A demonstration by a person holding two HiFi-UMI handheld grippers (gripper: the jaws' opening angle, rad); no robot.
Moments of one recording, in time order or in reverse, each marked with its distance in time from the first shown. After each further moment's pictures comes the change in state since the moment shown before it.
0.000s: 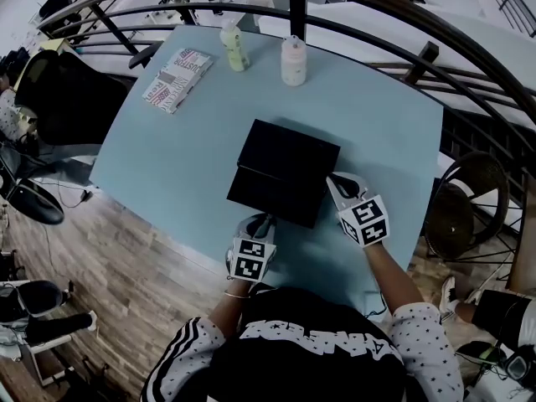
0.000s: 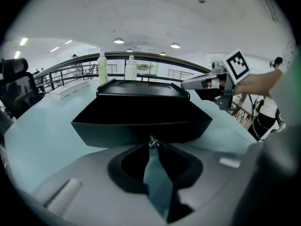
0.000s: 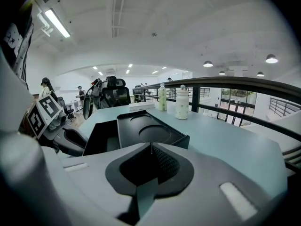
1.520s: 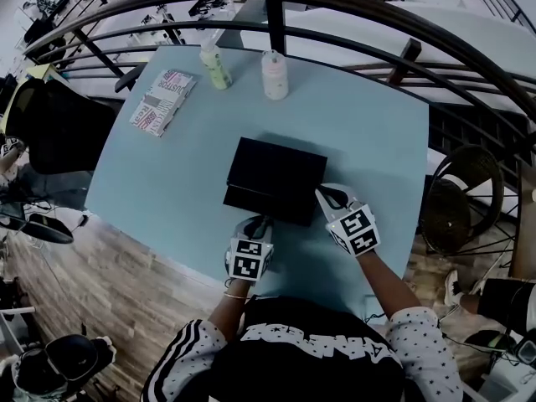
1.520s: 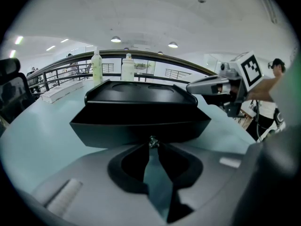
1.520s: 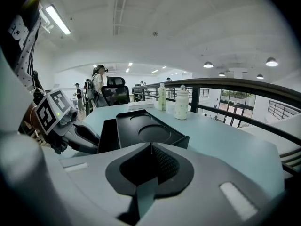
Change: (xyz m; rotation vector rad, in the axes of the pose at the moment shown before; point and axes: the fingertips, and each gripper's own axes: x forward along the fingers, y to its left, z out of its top) left arm 0.026 0.005 0.026 0.020 0.001 -0.038; right arm -0.002 0.002 -0.002 -0.020 0.010 -0.023
